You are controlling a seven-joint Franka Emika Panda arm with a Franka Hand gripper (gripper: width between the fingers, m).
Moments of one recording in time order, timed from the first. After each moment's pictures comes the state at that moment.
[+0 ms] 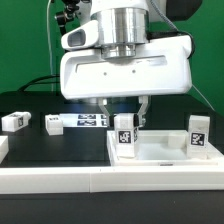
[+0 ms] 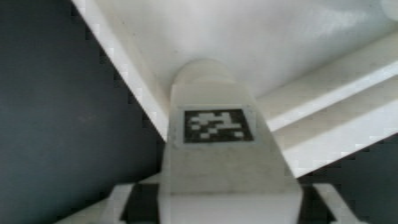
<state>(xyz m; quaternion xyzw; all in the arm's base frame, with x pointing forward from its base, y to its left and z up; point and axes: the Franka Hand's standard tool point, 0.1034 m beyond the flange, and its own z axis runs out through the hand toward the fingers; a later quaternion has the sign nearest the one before) 0.610 -0.001 0.079 -0.94 0.33 -0.10 0.06</state>
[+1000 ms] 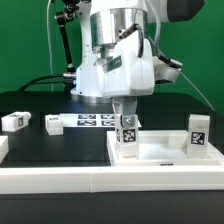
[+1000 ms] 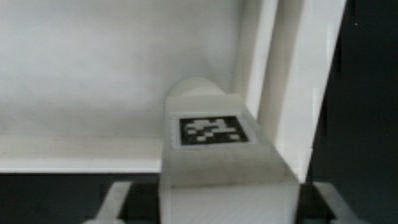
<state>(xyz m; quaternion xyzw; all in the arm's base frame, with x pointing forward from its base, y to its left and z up) 0.606 0.000 0.079 -0.73 0.68 -0.06 0.09</state>
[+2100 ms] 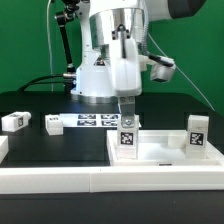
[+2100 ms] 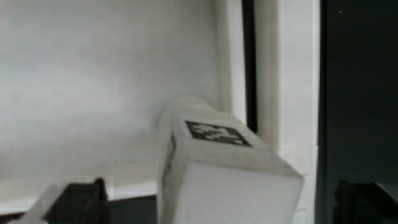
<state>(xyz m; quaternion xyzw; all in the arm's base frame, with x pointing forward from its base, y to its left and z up) 0.606 0.003 0.080 -0.69 0.71 -0.05 0.11</state>
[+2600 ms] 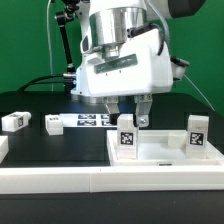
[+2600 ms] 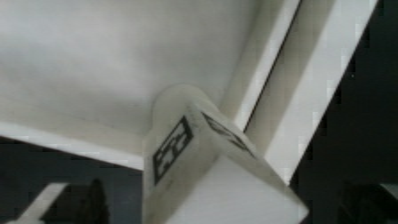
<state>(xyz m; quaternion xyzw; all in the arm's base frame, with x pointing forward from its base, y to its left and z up) 0.608 0.006 0.080 -0.85 0.51 -0.07 0.09</state>
